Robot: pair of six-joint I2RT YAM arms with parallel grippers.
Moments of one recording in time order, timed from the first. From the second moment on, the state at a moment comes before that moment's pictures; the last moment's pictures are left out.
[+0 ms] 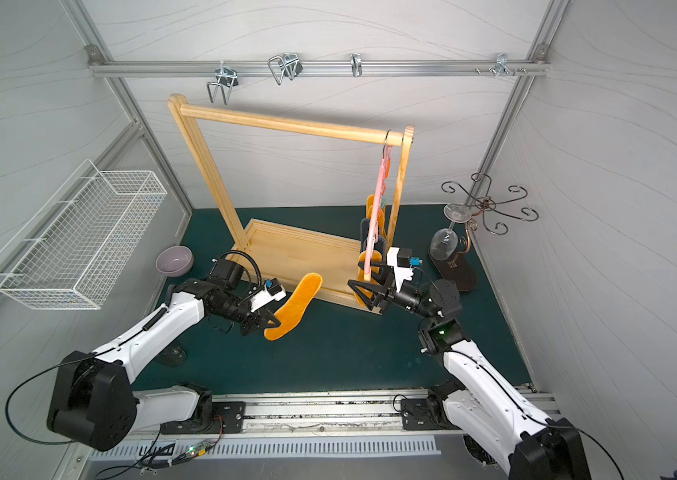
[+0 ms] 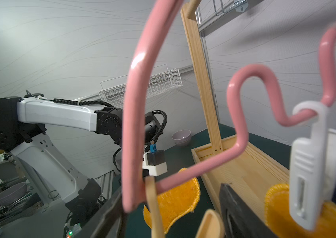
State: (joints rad) left arm -0.23 1.28 0.82 -0.86 0.71 0.71; right arm 0.45 0.83 0.47 0.59 -0.74 0.36
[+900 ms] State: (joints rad) left arm 0.04 1.24 0.68 -0.97 0.38 0.88; right arm 0.52 0.71 0.47 0.29 -0.63 0.14
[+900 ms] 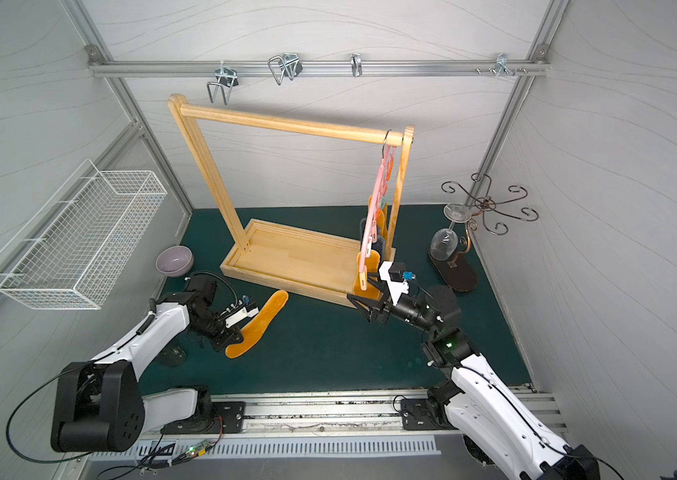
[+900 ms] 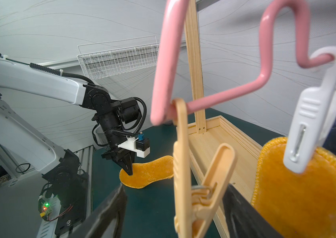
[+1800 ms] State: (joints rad) left arm 0.05 1.22 0.84 -1.09 0.59 0.83; right arm 0.69 0.62 0.31 0.27 -0.39 0.26
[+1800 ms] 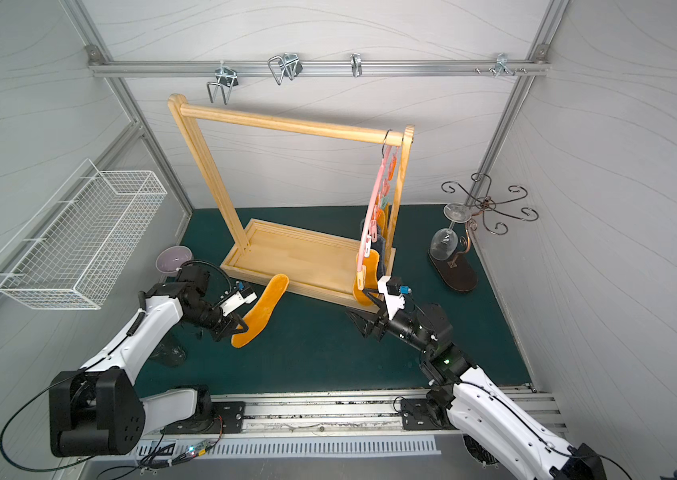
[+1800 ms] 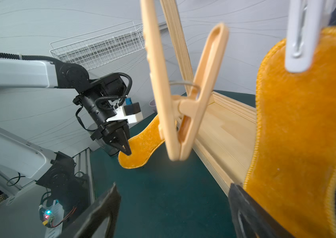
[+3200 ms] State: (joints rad) left arm 0.04 1.16 1.04 -1.40 1.19 0.97; right arm 1.14 1.42 0.61 0.95 -0.07 0.51
